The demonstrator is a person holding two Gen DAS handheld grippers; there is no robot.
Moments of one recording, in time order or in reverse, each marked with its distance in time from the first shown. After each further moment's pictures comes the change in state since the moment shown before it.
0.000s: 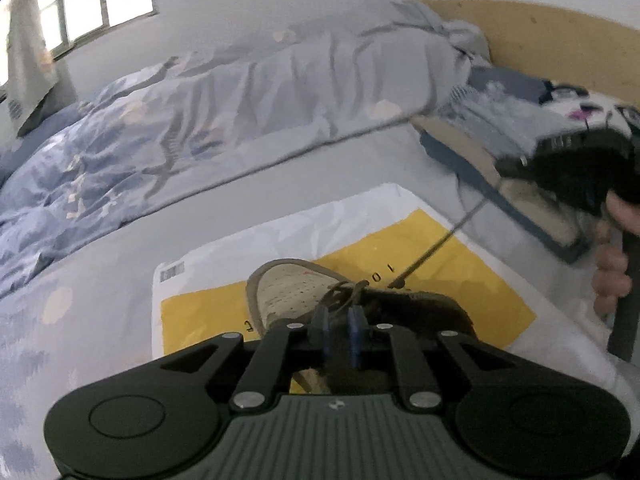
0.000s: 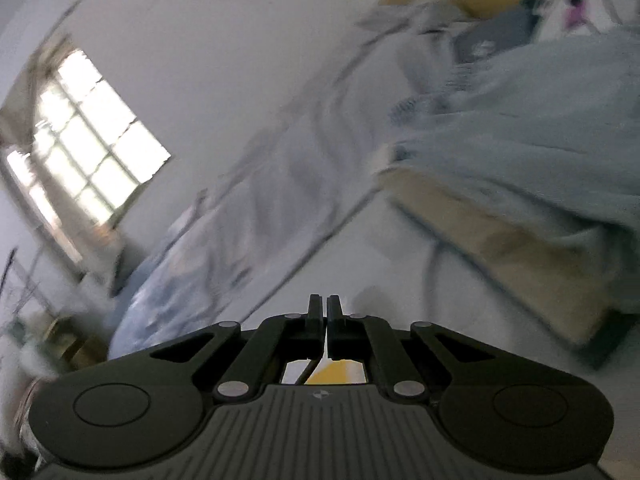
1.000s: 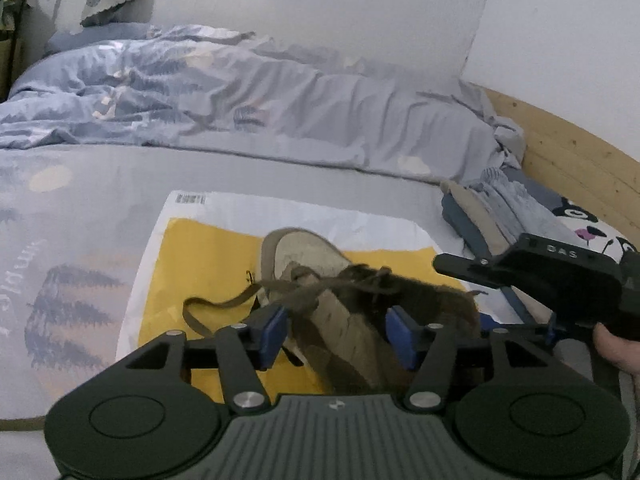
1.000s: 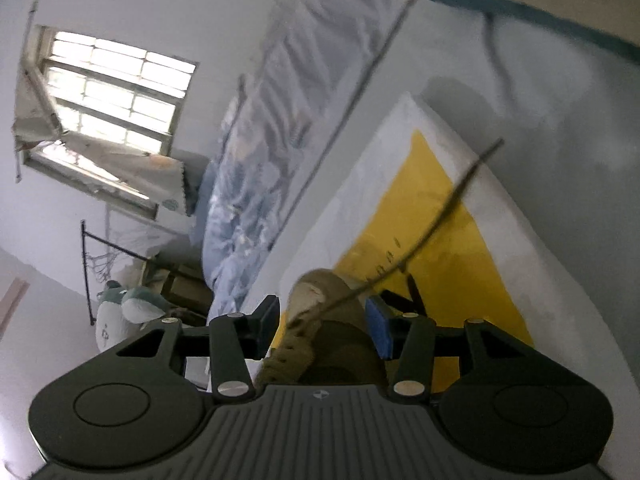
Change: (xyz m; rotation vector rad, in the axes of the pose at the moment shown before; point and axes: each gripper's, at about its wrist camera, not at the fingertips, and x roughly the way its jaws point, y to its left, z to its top) left arm -0.003 0.046 -0.058 -0.389 -0.130 -0.114; right arm 0.041 0.002 -0.070 0.246 0.448 0.254
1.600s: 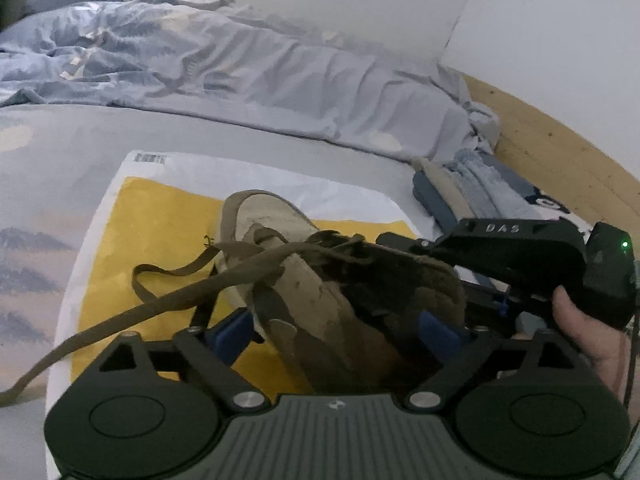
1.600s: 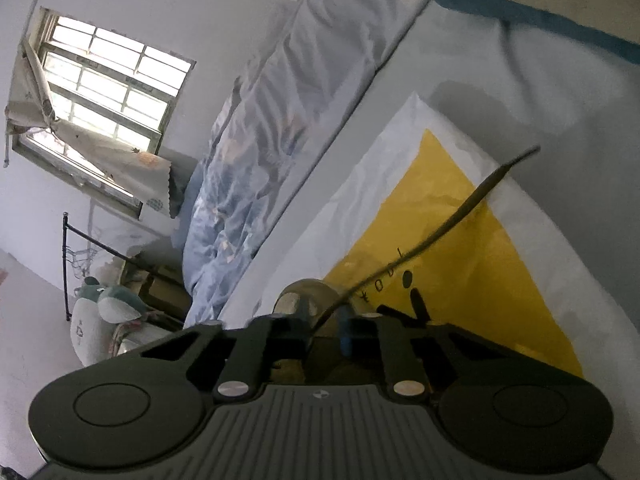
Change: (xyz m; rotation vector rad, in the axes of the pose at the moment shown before) left arm 0.021 0.005 -0.013 -0.045 0.067 -0.133; right arm 0.019 0.013 -0.007 -0.103 -0.061 -0.048
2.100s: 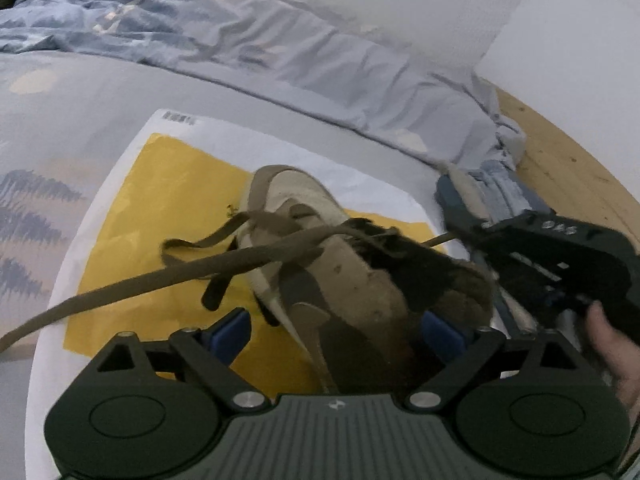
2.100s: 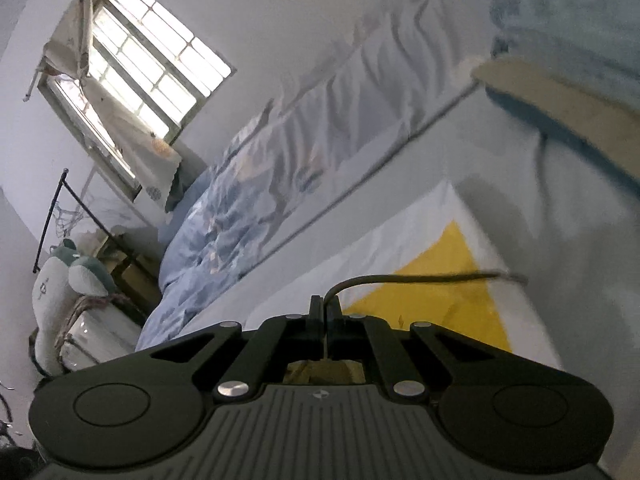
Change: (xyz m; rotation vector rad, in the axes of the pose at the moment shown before) left arm 0.008 0.019 -0.002 -0.149 0.030 0.034; right arm -0.023 0.033 0.000 -0.273 -0.138 -0.063
